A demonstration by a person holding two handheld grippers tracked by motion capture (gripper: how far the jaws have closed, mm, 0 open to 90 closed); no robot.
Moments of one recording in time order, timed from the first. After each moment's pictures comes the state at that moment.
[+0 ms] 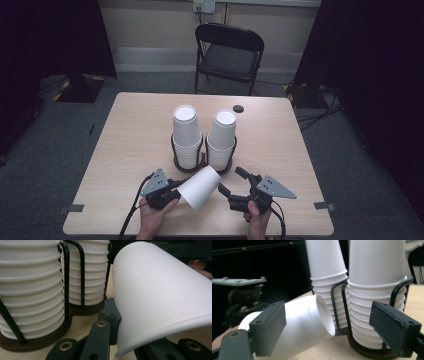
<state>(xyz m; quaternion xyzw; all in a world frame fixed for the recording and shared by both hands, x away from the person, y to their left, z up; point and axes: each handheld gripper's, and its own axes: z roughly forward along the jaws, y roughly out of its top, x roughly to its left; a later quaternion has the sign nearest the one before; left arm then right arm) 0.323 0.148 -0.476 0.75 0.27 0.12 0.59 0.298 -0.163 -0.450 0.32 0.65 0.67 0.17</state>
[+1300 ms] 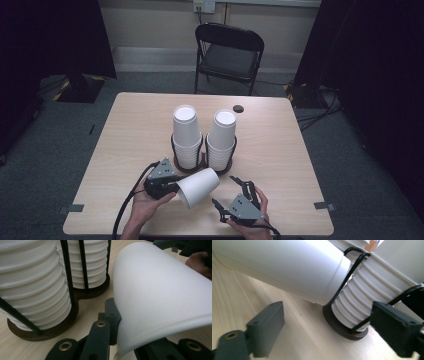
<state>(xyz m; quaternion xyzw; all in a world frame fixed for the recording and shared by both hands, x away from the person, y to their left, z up) 0.342 0.147 -0.446 0.84 0.24 0.09 0.48 0.281 -0.132 -0.480 0.16 0.79 0.46 0.38</state>
